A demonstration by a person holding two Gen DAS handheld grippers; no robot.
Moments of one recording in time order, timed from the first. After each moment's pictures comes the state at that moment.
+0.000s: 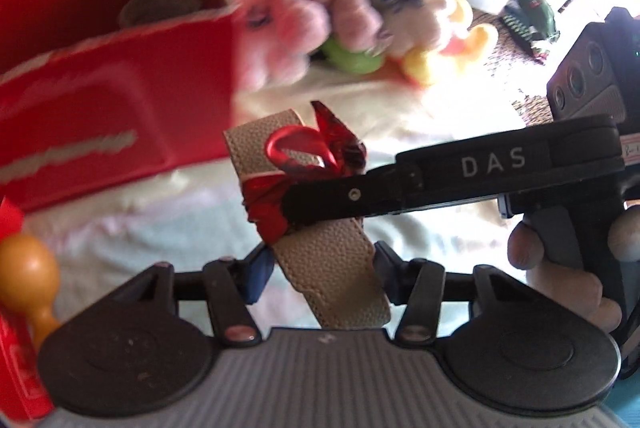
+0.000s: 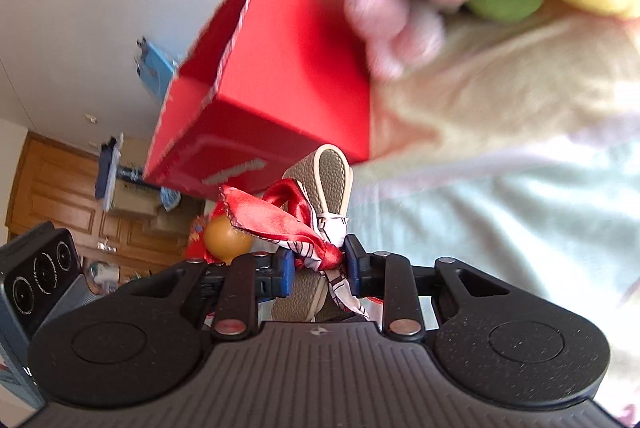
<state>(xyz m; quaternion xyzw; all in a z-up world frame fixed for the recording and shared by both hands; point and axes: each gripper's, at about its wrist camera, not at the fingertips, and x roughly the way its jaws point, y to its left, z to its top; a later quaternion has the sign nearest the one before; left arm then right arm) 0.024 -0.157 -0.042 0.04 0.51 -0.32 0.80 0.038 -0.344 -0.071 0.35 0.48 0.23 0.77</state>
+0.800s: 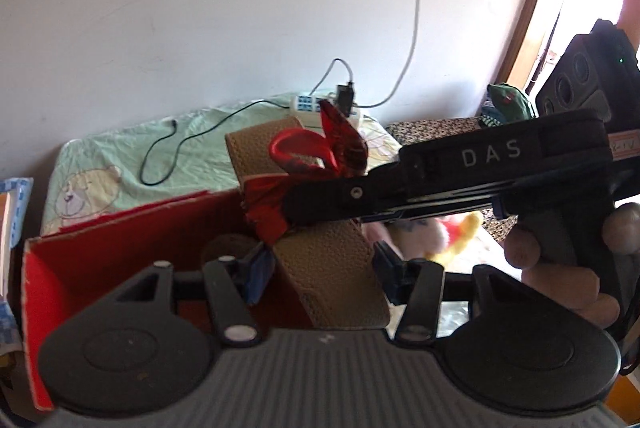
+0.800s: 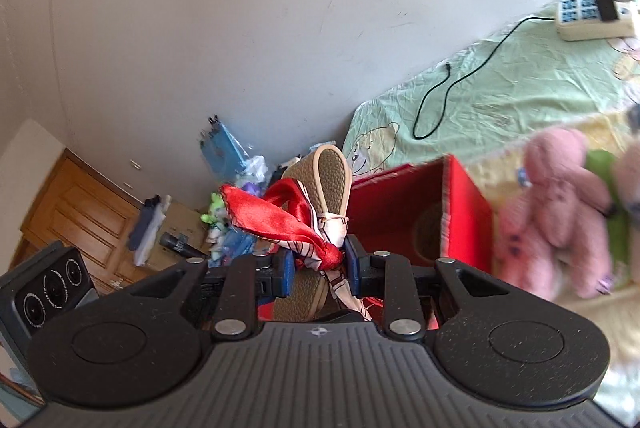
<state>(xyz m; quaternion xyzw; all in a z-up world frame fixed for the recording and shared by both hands) 0.116 -0.096 0.117 0.04 0.36 -0.35 0.86 0.130 -0.298 0.074 0.31 0.36 0.25 0.84</state>
